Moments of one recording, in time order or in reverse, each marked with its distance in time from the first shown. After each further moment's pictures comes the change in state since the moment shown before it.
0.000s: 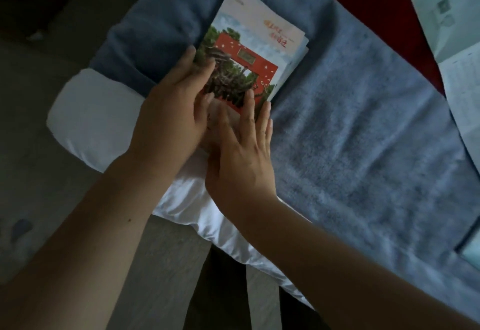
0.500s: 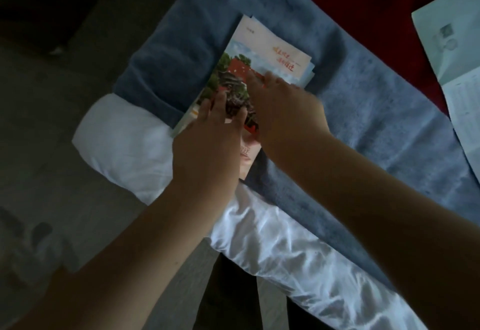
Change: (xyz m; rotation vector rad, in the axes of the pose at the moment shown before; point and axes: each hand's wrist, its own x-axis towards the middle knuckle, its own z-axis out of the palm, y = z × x) left_hand -0.001 0.043 0.000 0.418 -0.341 -0.112; right_hand 0.084 0.002 -0.082 -0.556 -0.041 -0.076
